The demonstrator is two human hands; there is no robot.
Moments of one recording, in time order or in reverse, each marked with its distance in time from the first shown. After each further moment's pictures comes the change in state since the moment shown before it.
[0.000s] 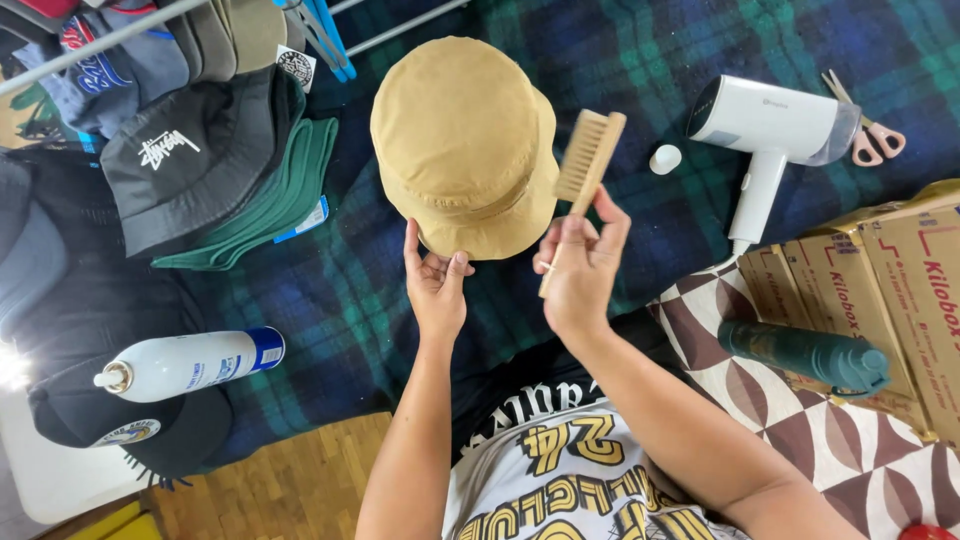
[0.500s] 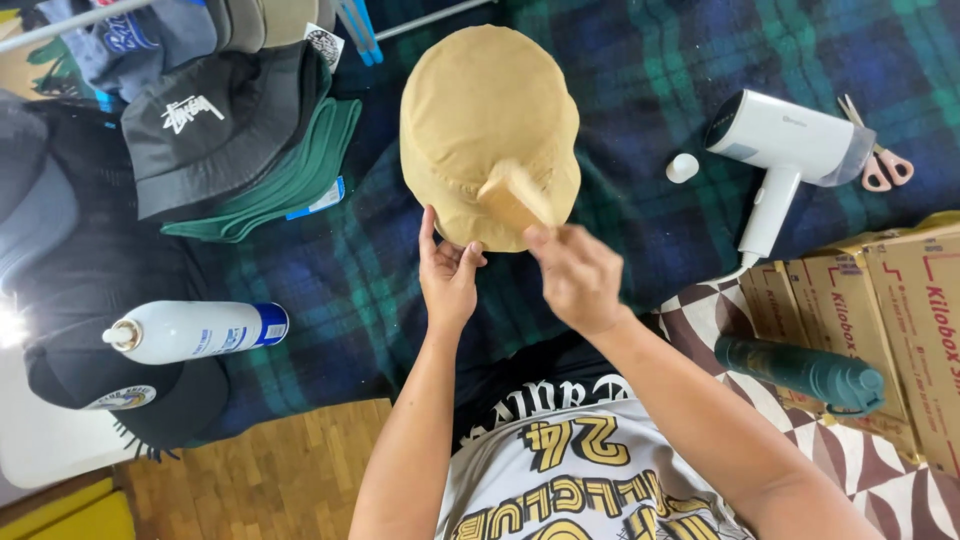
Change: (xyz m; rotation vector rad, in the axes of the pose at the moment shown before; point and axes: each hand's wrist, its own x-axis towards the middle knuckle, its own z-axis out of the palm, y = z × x) left_hand -0.004 0.006 0.002 -0.011 0.018 0.003; right_hand 0.019 0.017 -0.037 -0.895 -0.455 -1.093
